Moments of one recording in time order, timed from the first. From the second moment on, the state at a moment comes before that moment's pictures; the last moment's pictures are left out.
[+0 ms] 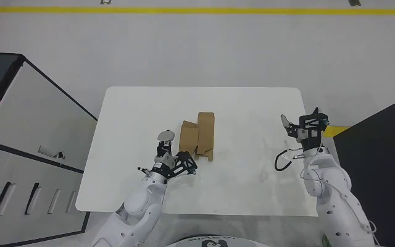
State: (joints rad) left arm 1.75 -1.18 -1.10 -1.88 2.49 0.05 -0.23; right arm -1.73 -1.15 1.60 -1.80 -1.33 0.00 0.00
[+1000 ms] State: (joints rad) left arm 1.72 -1.20 -1.00 -1.80 2.55 -0.01 -0.29; right arm -1.73 -1.15 1.60 -1.80 -1.33 0.00 0.00
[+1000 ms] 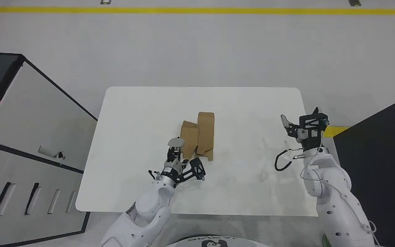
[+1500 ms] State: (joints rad) left arm 1.67 -1.22 -0.94 -1.71 2.60 0.02 -0.35; right arm -1.73 -1.15 1.60 -1.80 -1.33 0.00 0.00
